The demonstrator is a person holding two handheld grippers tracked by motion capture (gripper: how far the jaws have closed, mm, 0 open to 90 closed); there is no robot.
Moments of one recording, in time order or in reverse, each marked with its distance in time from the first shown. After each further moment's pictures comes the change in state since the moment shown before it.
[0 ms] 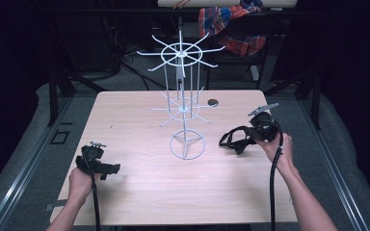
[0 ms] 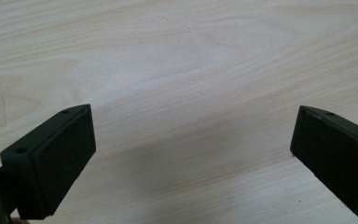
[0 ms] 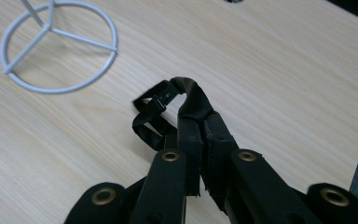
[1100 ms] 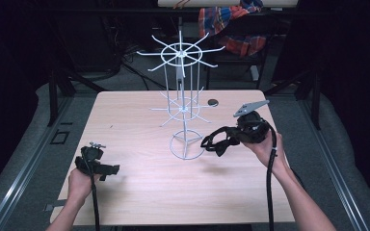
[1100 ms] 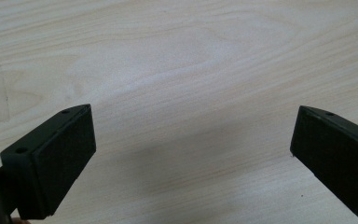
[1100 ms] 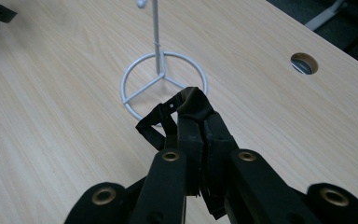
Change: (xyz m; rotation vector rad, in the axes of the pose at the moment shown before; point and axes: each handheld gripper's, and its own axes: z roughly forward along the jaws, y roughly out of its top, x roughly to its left) left arm 0.000 -0.002 0.001 0.009 0.013 0.007; right arm 0.059 0.033 -0.043 -0.095 0.179 -0.163
